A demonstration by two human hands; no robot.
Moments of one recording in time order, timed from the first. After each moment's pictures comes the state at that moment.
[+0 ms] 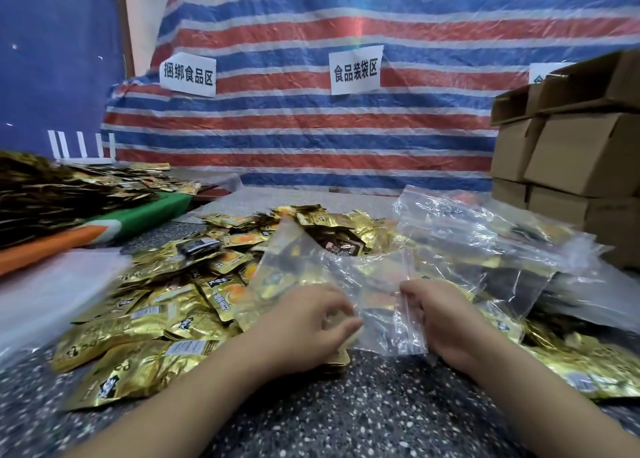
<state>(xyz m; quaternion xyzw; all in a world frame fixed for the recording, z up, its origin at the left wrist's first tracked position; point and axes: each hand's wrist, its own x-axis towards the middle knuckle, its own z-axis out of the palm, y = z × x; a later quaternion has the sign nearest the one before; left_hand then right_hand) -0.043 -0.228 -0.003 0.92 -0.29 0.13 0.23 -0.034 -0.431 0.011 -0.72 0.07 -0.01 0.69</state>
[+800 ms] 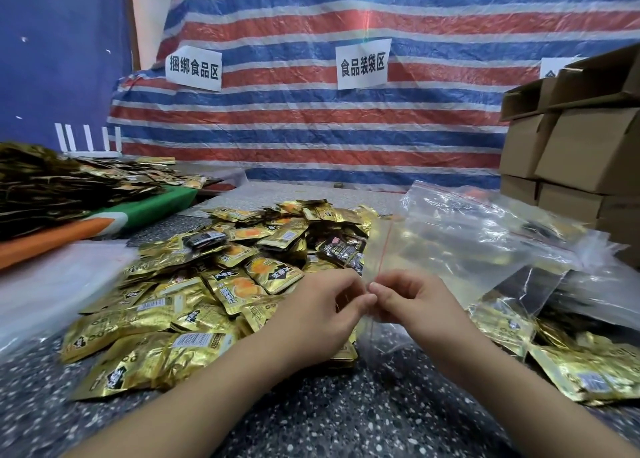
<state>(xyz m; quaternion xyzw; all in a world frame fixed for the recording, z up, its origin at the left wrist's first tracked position) -0.050 -0.240 -0.002 0.84 -0.29 0.19 0.41 -0.048 -0.409 0.001 -0.76 -0.16 -0.08 0.62</state>
